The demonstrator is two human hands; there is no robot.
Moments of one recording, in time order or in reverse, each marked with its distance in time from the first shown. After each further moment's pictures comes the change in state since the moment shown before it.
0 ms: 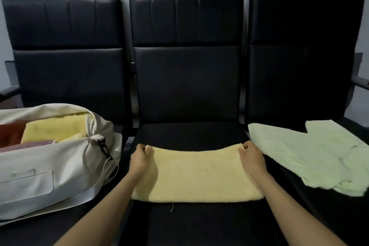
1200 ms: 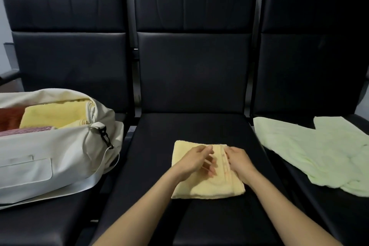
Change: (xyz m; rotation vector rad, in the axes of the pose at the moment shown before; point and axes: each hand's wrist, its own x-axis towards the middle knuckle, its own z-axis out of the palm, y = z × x) left_hand -0.073 0.078 0.076 -0.423 -0.723 0.002; right_hand -0.025 -0.029 0.030 0.439 -0.383 0.234
